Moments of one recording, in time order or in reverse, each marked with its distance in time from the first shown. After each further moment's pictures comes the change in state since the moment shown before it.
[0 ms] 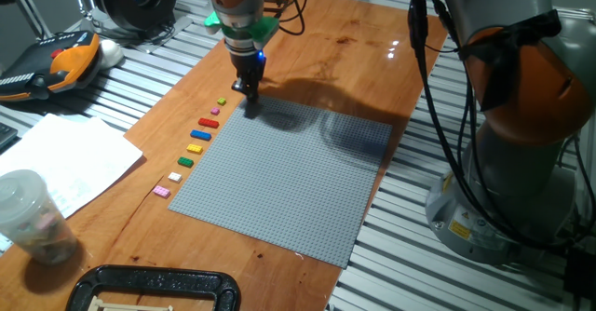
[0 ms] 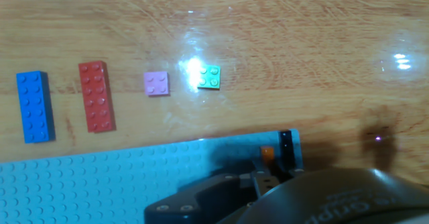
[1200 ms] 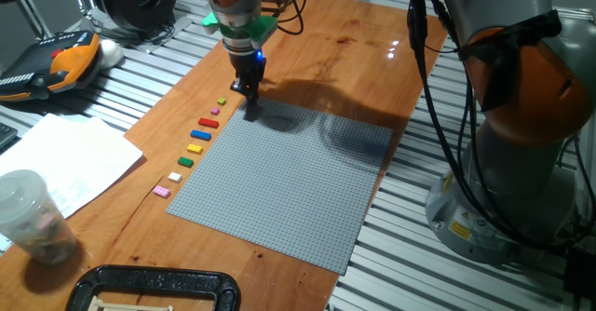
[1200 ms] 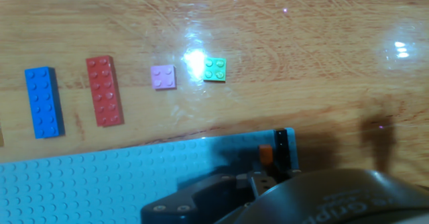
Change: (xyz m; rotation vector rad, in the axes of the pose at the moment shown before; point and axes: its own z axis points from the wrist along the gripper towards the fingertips) arm 0.000 0.002 -0.012 0.001 0.011 0.023
